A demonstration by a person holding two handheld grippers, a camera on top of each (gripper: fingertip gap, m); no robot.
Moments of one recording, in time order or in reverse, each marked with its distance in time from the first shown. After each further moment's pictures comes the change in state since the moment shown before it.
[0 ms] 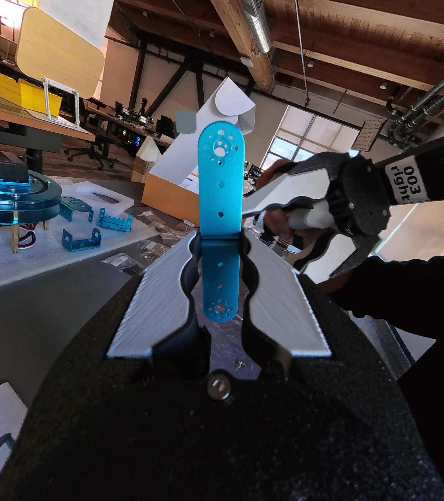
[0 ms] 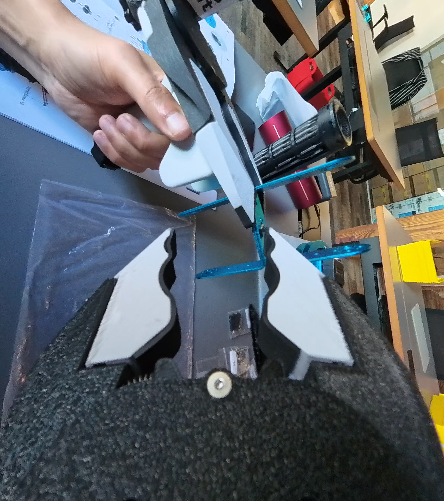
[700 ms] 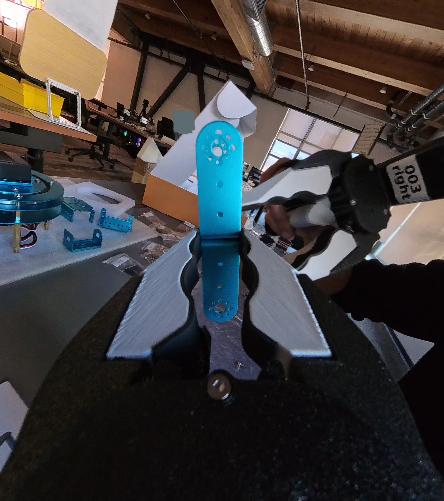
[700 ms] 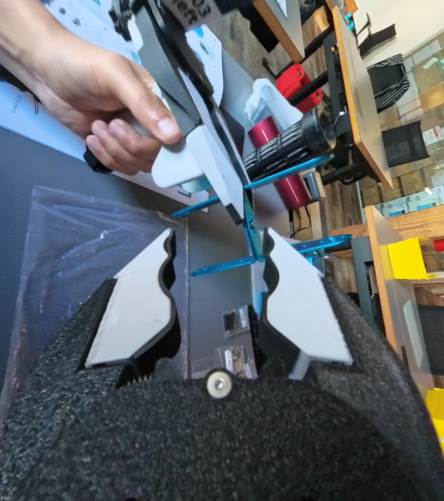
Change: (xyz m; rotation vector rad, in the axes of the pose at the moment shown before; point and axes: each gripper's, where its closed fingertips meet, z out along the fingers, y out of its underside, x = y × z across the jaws) left arm -0.001 -0.002 -0.001 0.007 -0.003 -0.010; right arm 0.008 -0.003 -0.006 0.014 0.032 0.010
